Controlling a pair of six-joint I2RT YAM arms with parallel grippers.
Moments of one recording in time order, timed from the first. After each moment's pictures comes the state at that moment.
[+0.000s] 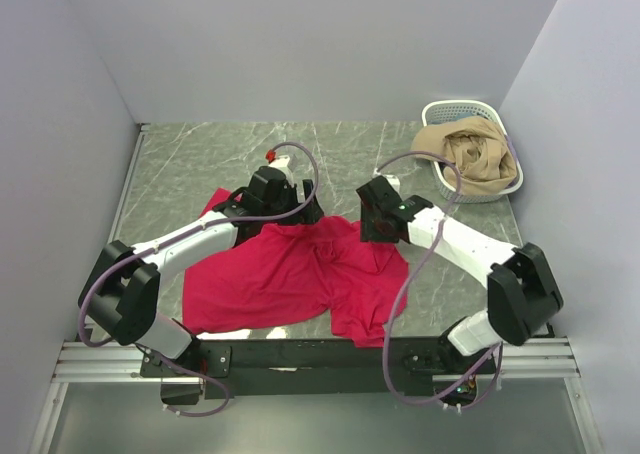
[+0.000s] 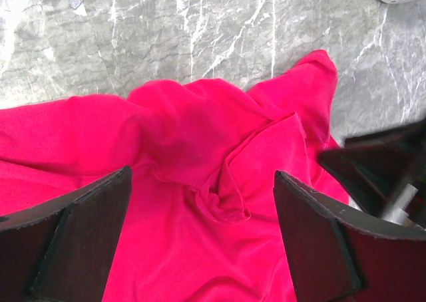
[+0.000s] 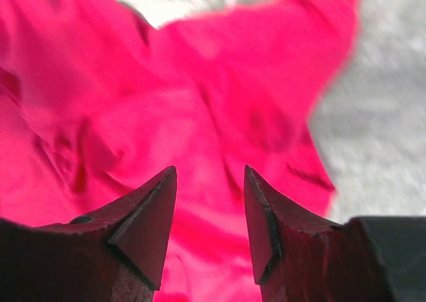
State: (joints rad) left arm -0.64 1.49 0.99 -0.10 0.05 -0.57; right arm 0.61 1.45 1.01 -0.65 0.27 0.59
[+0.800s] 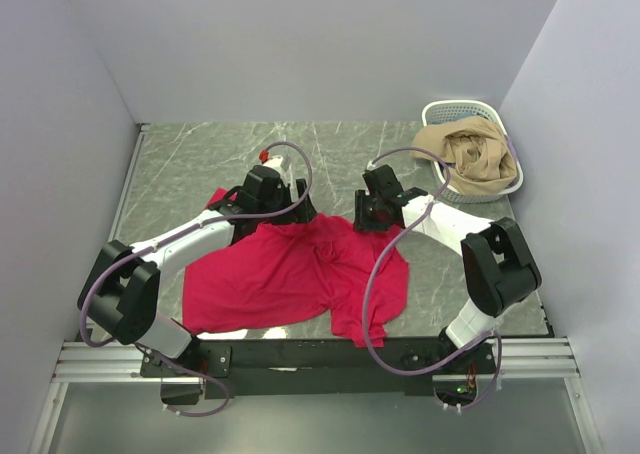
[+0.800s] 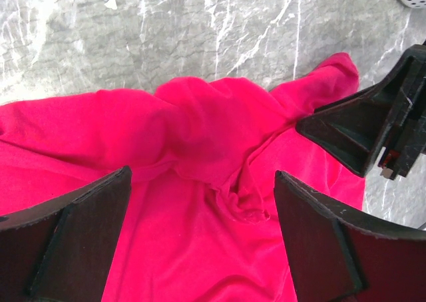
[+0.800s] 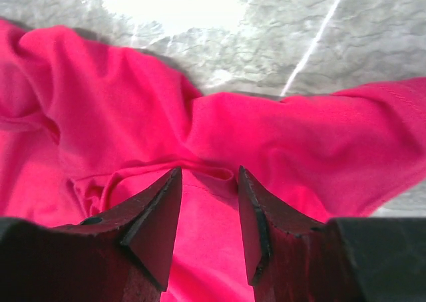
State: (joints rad) left arm -0.59 1.49 0.97 -0.12 0.06 -0.56; right arm 0.48 1.65 1.04 -0.38 0.00 0.46
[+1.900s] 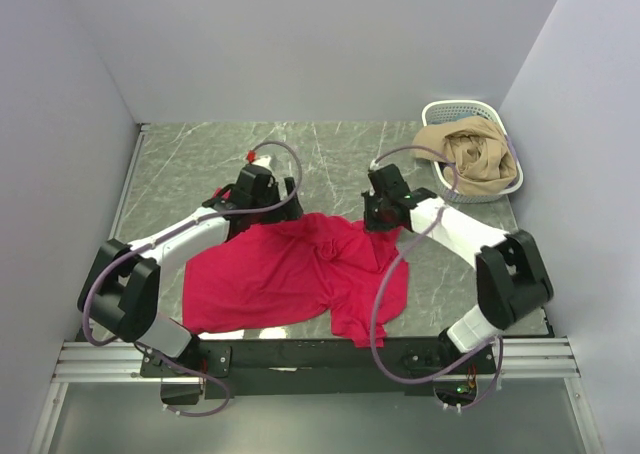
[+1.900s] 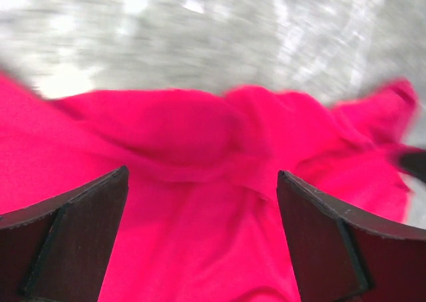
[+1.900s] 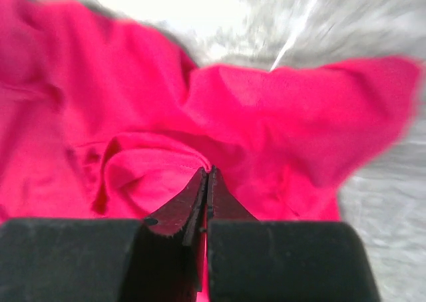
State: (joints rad) left arm -0.53 1.50 0.97 -0.17 0.00 -0.56; right arm 0.48 1.57 1.03 -0.46 0.00 0.40
